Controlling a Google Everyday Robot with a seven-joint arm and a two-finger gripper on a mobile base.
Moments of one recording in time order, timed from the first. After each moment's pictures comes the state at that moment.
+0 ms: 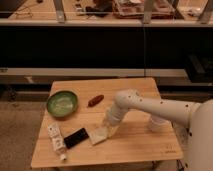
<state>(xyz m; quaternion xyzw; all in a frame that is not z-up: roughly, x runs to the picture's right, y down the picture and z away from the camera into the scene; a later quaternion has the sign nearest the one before) 0.002 0.224 0.820 -0.33 -0.29 -0.17 0.88</state>
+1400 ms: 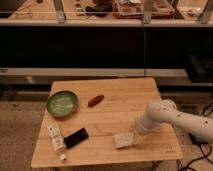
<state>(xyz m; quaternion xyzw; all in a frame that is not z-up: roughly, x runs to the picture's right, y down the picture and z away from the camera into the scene) 0.153 0.232 0.793 -0.30 -0.20 -0.05 0.93</state>
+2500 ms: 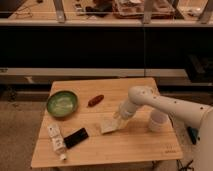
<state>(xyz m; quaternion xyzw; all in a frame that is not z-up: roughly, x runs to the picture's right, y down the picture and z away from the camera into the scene) 0.057 0.182 0.853 -0.31 -0.26 -0.09 0.91</state>
